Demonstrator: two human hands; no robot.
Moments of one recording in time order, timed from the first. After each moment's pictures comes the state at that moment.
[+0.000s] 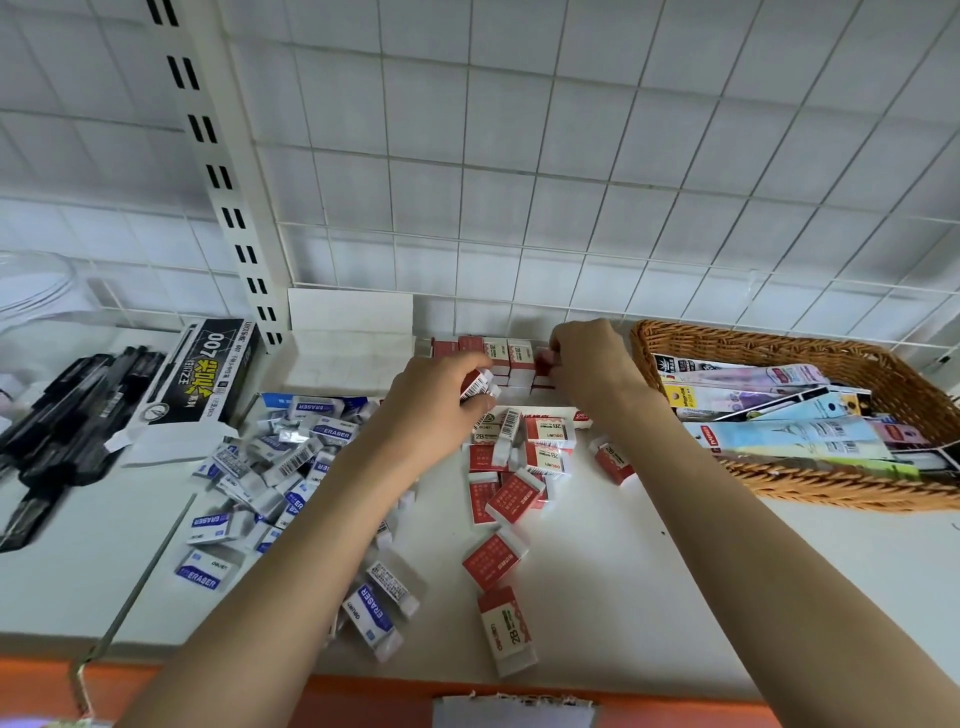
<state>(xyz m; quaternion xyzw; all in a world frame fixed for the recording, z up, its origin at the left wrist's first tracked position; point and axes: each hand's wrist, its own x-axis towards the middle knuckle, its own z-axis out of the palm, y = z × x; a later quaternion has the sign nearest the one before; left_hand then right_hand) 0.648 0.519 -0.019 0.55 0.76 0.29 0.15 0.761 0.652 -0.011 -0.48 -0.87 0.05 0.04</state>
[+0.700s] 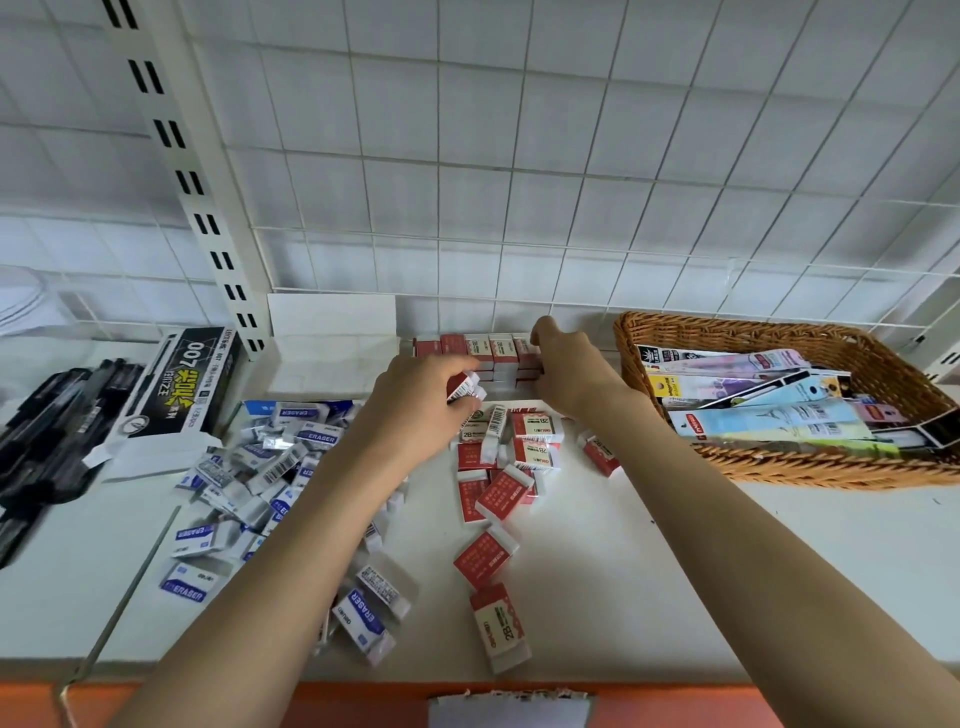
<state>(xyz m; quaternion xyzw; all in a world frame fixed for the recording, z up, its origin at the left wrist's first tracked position) 0.650 0.519 -0.016 0.56 0.77 0.28 0.14 0.768 0.643 -0.020 -0.46 -0.87 0.15 0.05</state>
